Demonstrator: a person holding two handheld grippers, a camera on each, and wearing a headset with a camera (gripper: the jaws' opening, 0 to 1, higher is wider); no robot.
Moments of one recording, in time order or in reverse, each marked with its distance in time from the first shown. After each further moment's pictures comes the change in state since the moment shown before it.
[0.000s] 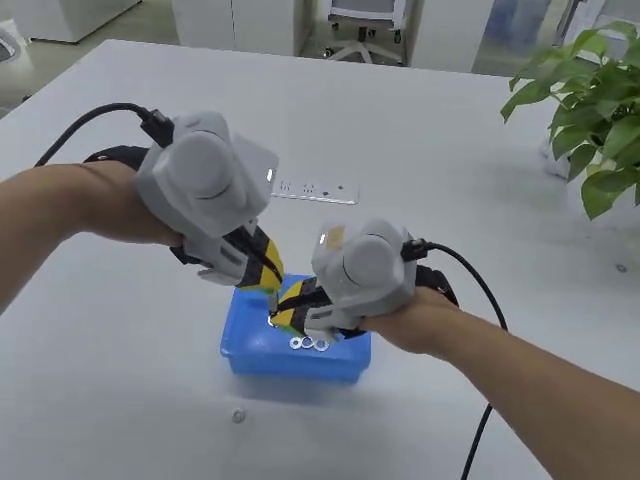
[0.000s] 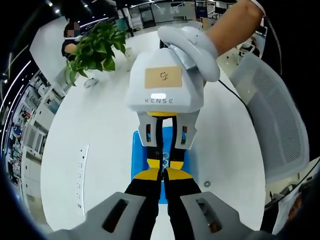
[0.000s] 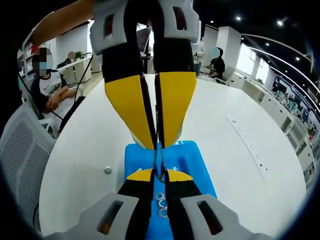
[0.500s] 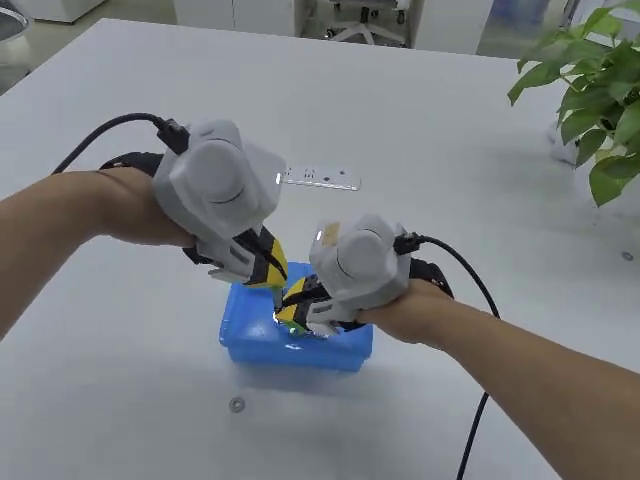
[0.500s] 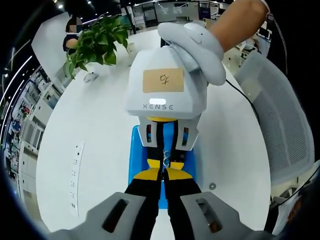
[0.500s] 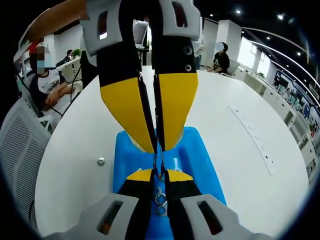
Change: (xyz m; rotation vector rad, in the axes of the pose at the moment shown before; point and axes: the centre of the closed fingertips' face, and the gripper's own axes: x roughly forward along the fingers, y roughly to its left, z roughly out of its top) left arm 0.024 0.004 -0.012 -0.032 0.000 -0.005; right arm 0.016 -0.005 -0.023 0.021 0.052 0.017
